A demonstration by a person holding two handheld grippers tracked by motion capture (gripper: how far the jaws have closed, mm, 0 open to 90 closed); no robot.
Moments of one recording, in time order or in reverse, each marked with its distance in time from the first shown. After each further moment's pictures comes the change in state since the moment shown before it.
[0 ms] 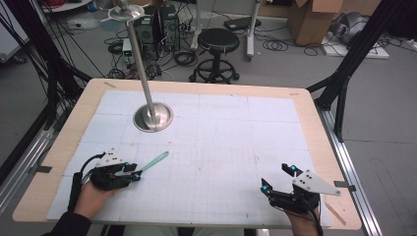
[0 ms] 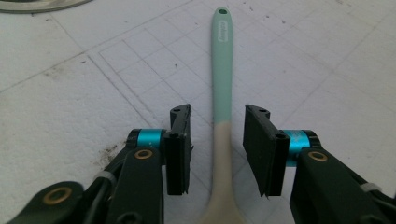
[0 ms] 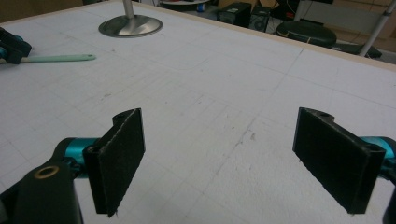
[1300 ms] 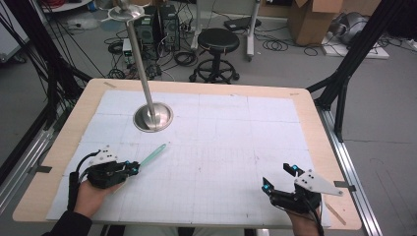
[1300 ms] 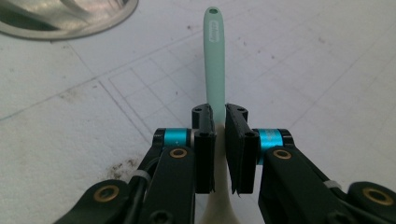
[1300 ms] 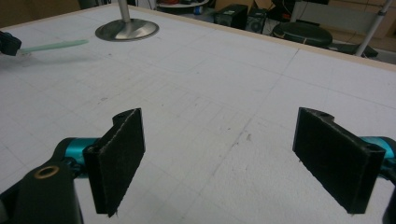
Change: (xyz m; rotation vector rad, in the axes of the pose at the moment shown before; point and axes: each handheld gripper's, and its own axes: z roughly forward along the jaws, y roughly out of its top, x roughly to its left) left arm 0.000 0.006 -0.014 -0.125 -0.021 -0.064; right arm -0.002 0.000 -0.001 -0.012 -0.011 0.017
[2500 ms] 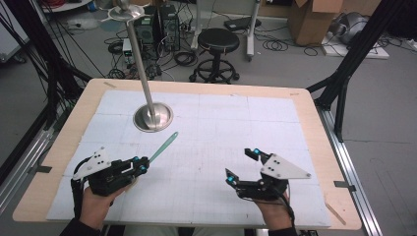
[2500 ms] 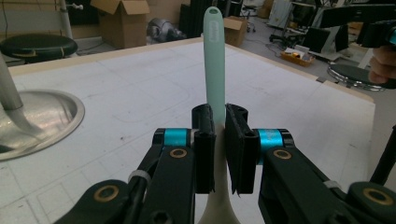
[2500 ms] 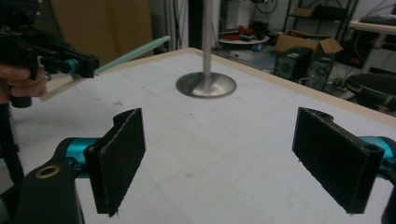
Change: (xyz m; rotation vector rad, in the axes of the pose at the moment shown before) left arm -0.053 0.029 -0.023 -0.328 -0.129 0.047; right arm 0.066 0.064 0.043 -0.127 0.258 -0.072
